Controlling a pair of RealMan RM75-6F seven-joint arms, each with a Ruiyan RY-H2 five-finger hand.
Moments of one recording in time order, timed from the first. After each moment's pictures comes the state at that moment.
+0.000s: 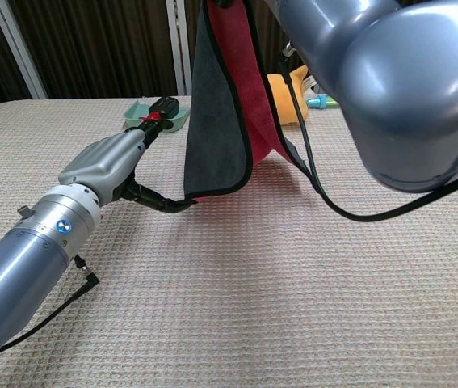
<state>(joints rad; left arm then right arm) -0.64 -2.03 -0.29 -1.22 1.16 1.27 0.41 1.15 -1.82 0.56 -1.47 -0.91 1.41 -0.98</state>
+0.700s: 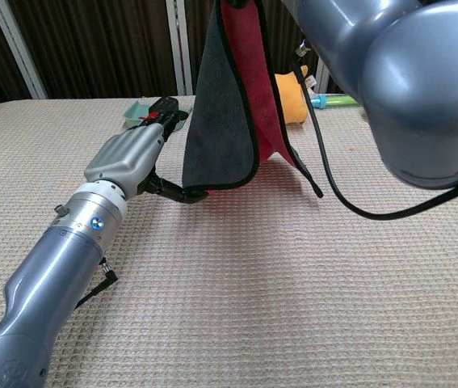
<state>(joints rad) -0.72 -2.16 -0.33 -0.96 1.23 1.28 0.29 1.13 -1.78 0.54 -1.48 -0.89 1.42 -0.96</state>
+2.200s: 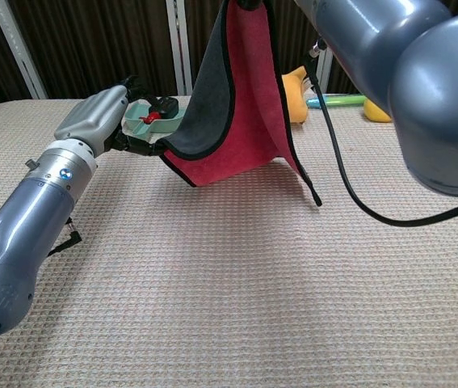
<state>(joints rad) -0.79 -2.09 -0.40 -0.77 1.25 1.22 0.05 1.11 -1.75 0.50 -1.52 -0.91 1.44 -0.95</state>
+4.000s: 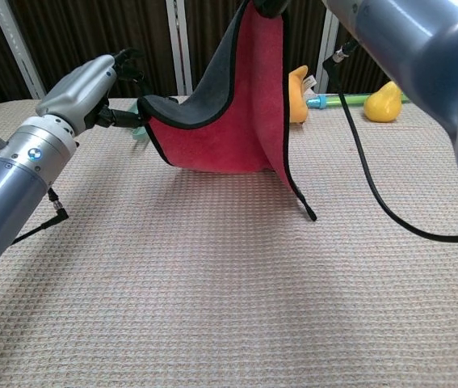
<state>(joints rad) -0.76 -1.96 -0.34 -0.91 1.32 1.28 -0.04 1.03 -1.68 0.46 -1.63 -0.92 1.44 -0.93</state>
